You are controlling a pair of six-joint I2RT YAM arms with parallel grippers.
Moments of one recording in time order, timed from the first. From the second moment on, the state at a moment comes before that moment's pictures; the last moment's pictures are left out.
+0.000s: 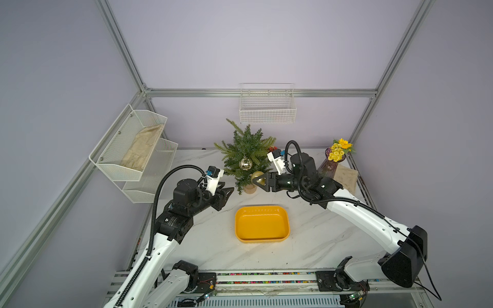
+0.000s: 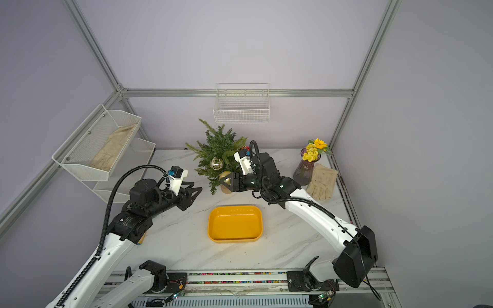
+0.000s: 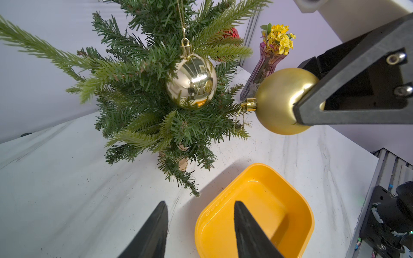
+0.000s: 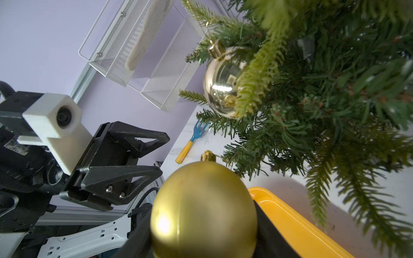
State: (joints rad) left arm -0.31 0.85 0.89 -0.40 0.35 0.01; right arm 0.67 1.41 1.30 -0.30 -0.46 0.57
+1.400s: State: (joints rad) left arm -0.31 0.85 0.89 -0.41 0.35 0.03; right arm 0.66 1.42 1.27 -0.30 -0.44 0.58
